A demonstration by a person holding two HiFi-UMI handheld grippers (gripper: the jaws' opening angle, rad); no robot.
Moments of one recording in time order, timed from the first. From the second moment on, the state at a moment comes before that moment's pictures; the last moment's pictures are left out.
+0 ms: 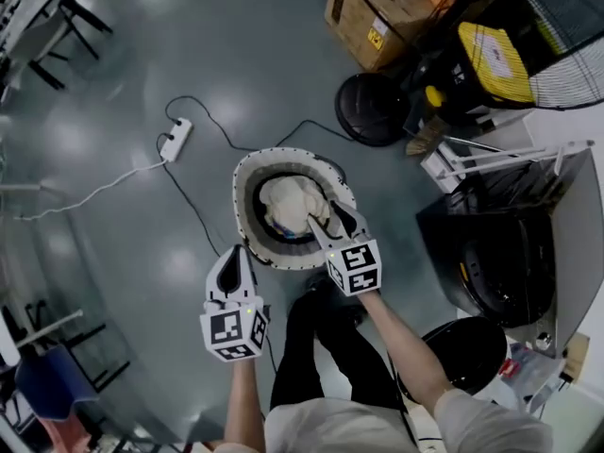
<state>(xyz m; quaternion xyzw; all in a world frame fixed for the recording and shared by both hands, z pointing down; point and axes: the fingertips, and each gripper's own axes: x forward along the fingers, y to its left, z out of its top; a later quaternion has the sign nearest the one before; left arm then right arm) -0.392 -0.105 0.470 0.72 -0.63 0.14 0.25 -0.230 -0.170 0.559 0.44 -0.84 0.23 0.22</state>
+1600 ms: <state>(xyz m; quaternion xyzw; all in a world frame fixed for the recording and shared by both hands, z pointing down) 0.137 -0.027 0.199 0.98 -0.14 0.13 0.09 0.281 0.224 0.200 0.89 -0.43 0.12 0.07</state>
